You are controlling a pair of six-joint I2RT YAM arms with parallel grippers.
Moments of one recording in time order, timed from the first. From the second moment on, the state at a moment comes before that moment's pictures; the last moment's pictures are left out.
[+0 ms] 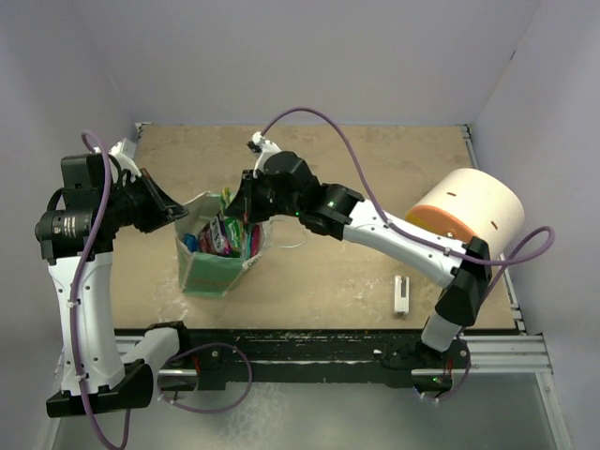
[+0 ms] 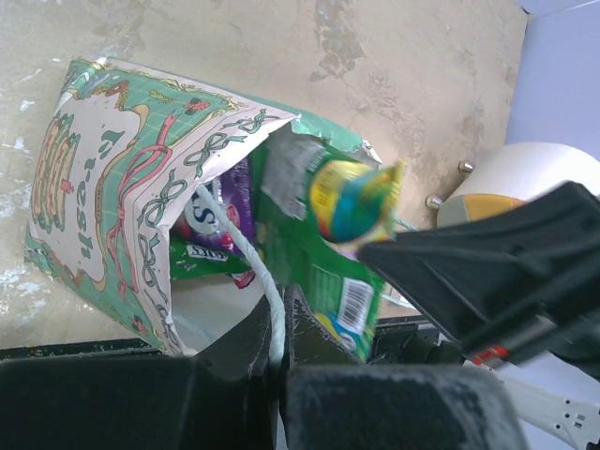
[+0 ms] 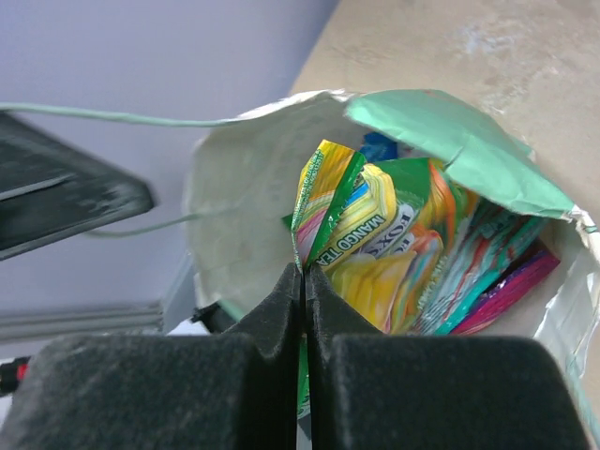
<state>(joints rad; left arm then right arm) 0.13 1.04 1.57 -1.29 0.43 -0.49 1.02 1.72 1.69 -0.38 -0.05 0.72</state>
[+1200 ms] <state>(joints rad) 0.13 1.05 1.56 -1.26 0.45 -0.45 0.41 1.69 1.76 -0.49 0.04 0.44</state>
